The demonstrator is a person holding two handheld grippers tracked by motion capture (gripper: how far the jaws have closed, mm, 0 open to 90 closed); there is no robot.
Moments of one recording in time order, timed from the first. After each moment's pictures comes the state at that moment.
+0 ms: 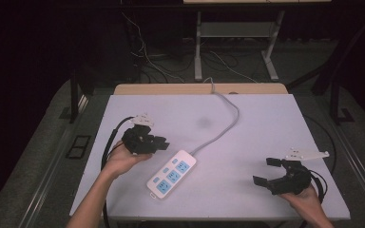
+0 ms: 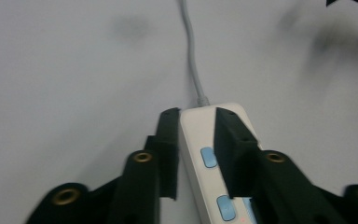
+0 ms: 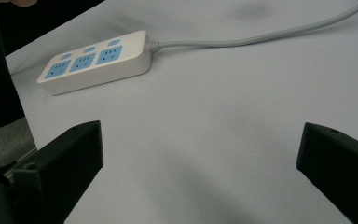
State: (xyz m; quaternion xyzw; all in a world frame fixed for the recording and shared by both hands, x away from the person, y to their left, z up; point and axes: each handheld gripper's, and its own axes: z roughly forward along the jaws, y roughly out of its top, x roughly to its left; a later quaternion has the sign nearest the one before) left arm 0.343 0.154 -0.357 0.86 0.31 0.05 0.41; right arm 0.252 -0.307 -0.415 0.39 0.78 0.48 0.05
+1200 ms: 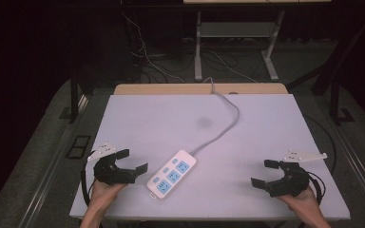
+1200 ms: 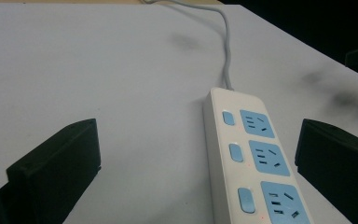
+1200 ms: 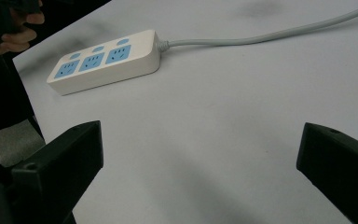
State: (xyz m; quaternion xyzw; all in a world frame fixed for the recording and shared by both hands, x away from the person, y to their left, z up) left arm 0.269 0.217 -0.407 0.75 0.41 0.11 0.51; right arm 0.247 -0.301 -0.416 0.39 0.78 0.49 0.04
